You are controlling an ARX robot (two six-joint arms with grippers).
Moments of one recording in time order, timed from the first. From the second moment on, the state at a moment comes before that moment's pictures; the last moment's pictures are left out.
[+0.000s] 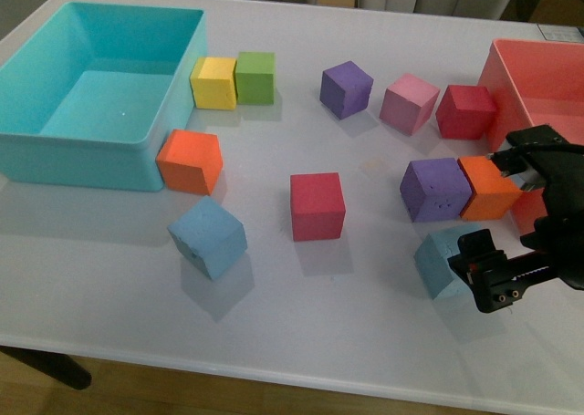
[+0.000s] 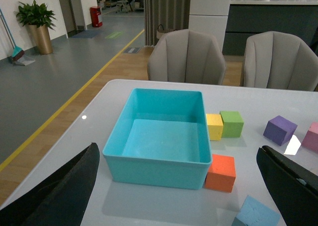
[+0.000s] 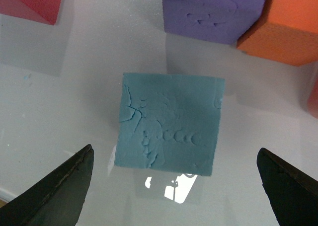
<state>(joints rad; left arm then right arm) 0.00 0.01 0.01 0.00 0.00 0.00 0.15 1.96 0.63 0.34 -0.08 -0.20</state>
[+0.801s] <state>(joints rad) 0.00 0.01 0.01 0.00 0.00 0.00 0.20 2.13 0.72 0.35 -0.05 -0.13</state>
